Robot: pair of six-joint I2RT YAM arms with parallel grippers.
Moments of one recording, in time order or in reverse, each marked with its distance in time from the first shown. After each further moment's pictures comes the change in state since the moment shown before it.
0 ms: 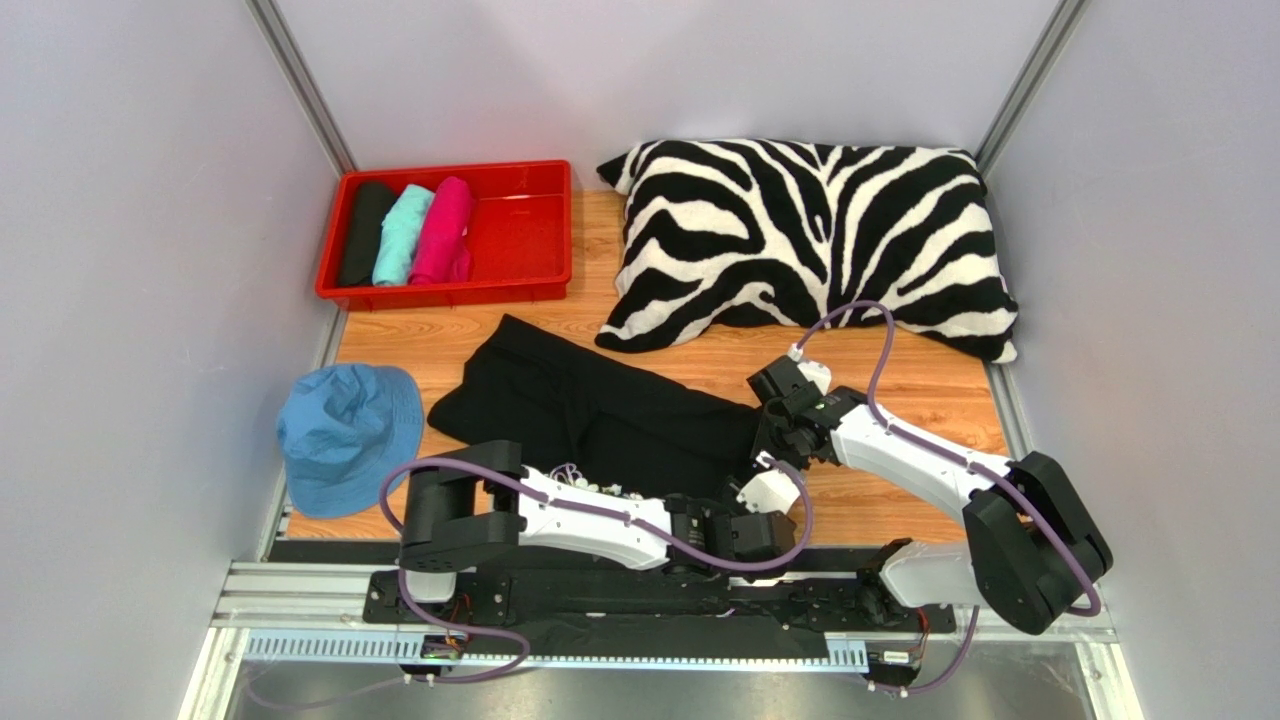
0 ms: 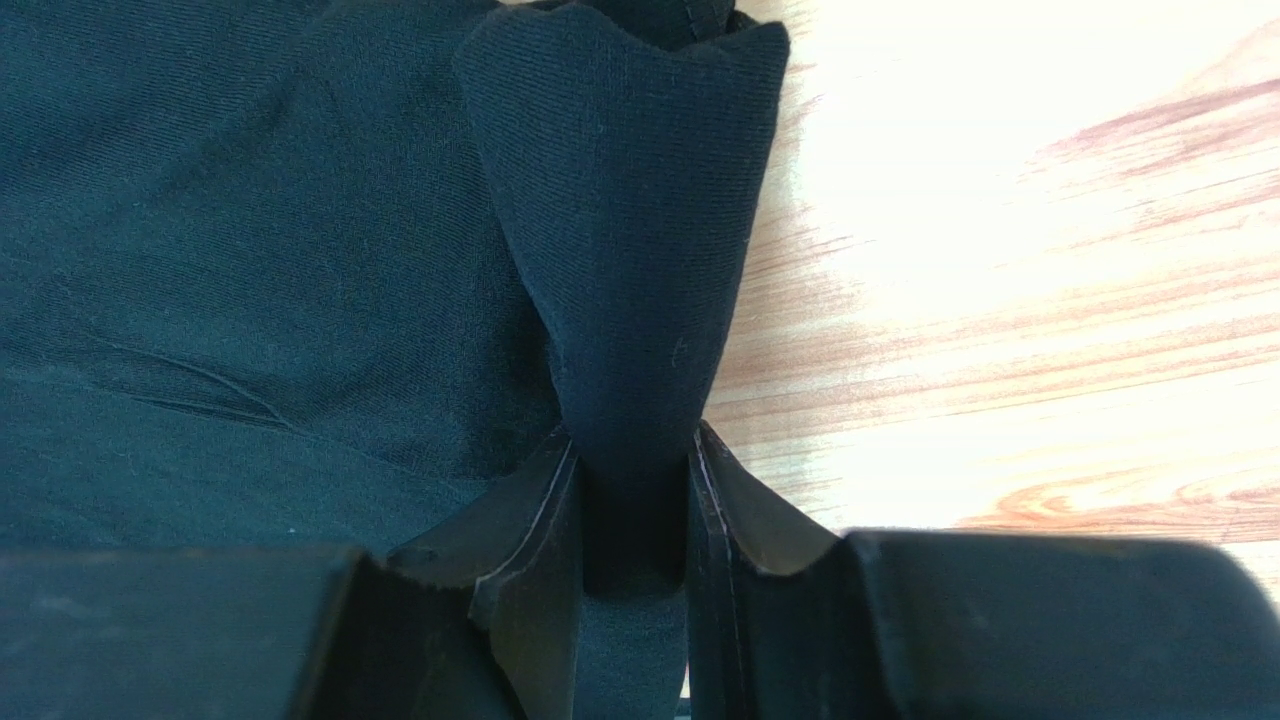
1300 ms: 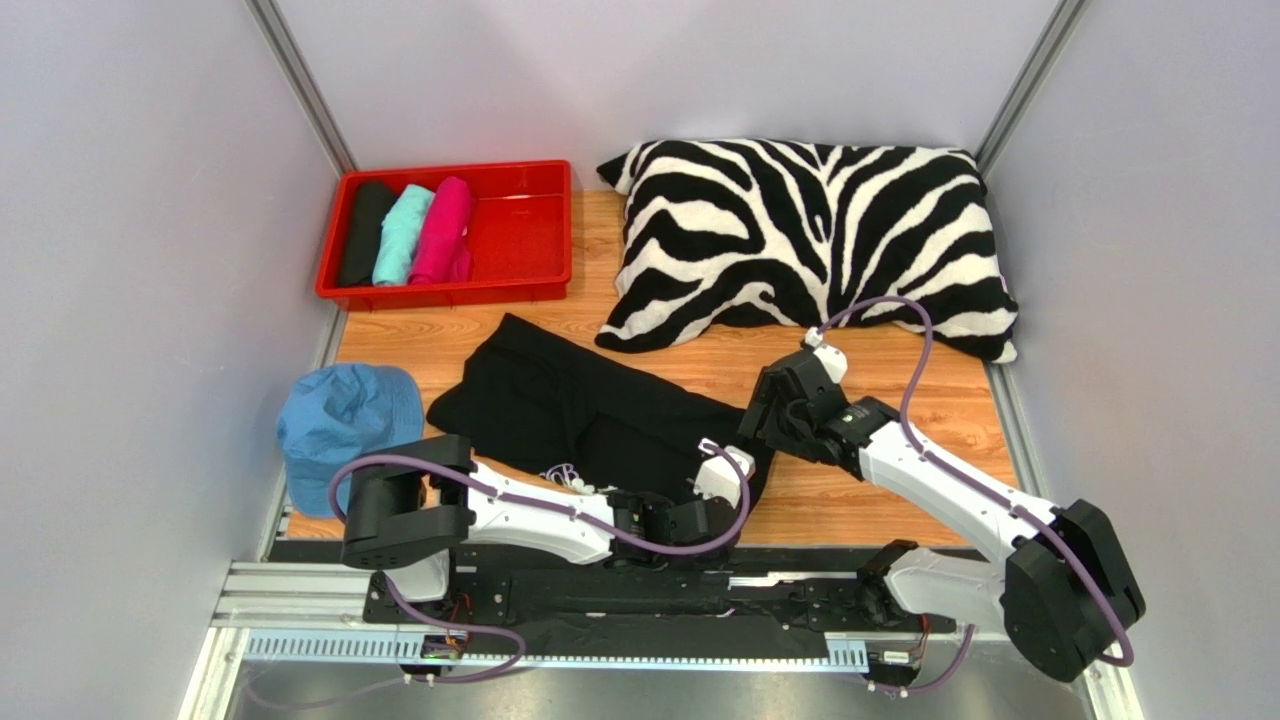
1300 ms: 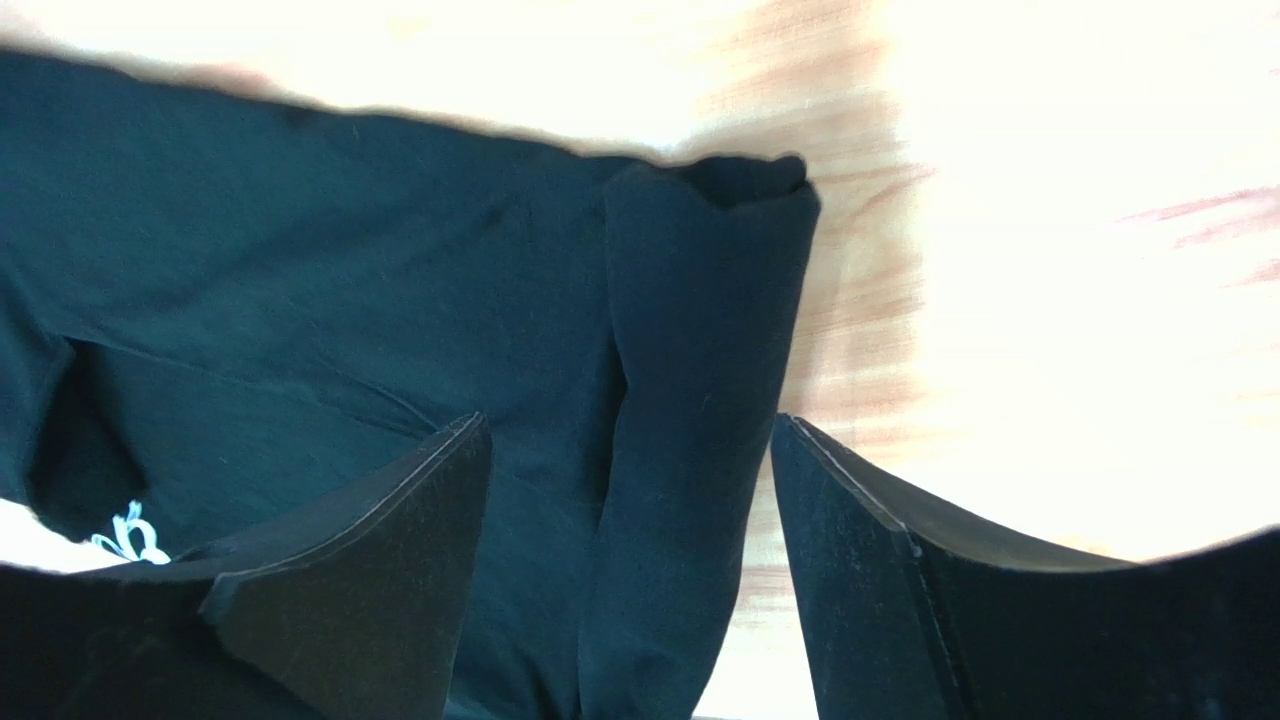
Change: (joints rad) left arm 0.045 -0.174 -0.296 0.265 0.066 -0.109; right arm -0.015 -0.146 -0.010 0.072 0.020 0.007
